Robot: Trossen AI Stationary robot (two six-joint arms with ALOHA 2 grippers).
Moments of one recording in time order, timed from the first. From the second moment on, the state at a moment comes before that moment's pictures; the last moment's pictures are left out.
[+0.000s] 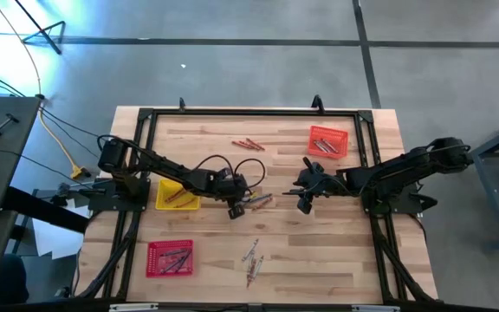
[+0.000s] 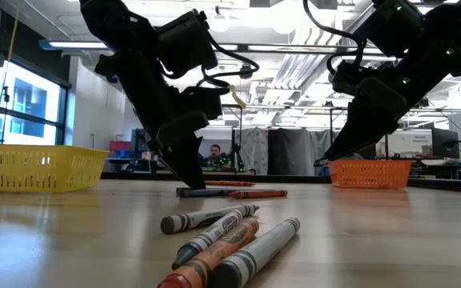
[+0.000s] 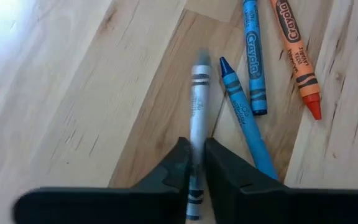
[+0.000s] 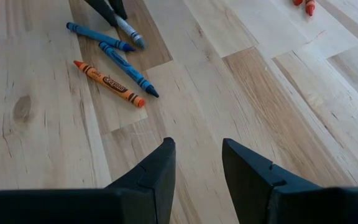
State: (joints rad) left arm -0.08 1.85 0.92 -0.16 -0.20 -0.38; right arm 0.10 1.29 0.45 0.06 0.28 0.39
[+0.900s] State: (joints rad) left arm -0.06 1.81 0.91 -0.16 -0.32 -0.43; right arm 0.10 1.29 0.50 0.01 0.28 0.38
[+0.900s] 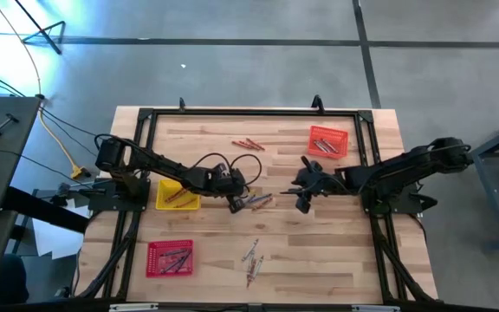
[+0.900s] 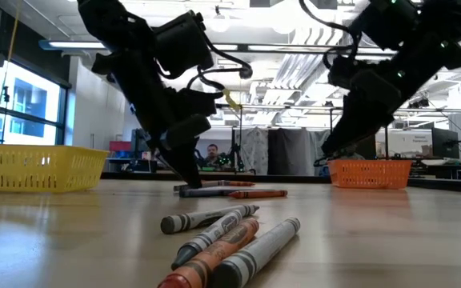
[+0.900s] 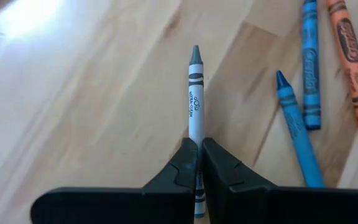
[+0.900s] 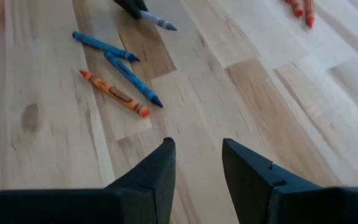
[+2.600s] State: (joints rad) left arm -0.13 1.80 0.93 0.99 -0.53 0.01; right arm 0.17 1.05 0.74 0.06 0.42 0.18
